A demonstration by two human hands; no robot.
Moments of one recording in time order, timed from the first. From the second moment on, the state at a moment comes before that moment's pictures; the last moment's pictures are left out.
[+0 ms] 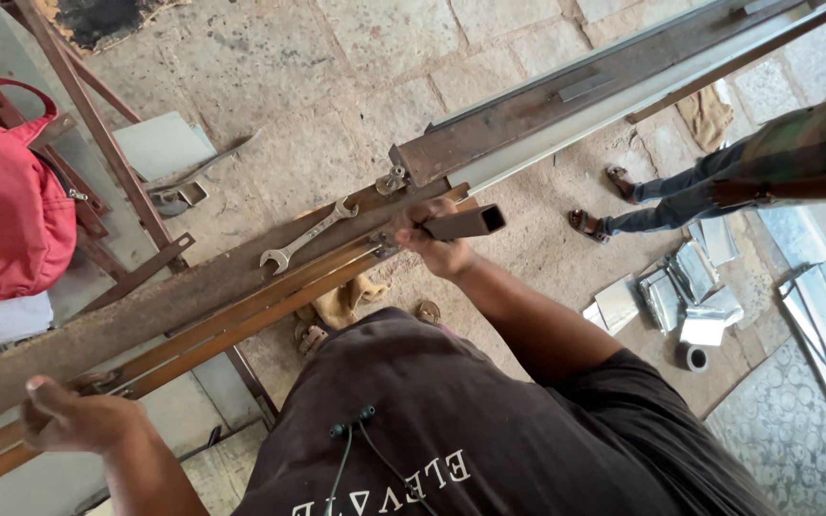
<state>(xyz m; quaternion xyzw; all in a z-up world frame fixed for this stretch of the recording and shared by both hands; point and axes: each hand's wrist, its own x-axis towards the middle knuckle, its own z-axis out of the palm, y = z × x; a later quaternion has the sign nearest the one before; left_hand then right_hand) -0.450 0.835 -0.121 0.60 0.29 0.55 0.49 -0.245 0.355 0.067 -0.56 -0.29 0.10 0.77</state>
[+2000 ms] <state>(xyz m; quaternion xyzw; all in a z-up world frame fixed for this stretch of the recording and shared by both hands) -0.239 0.323 0.071 0.84 -0.08 0.13 0.53 0.080 -0.263 0.088 -0.62 -0.09 -0.12 0.77</state>
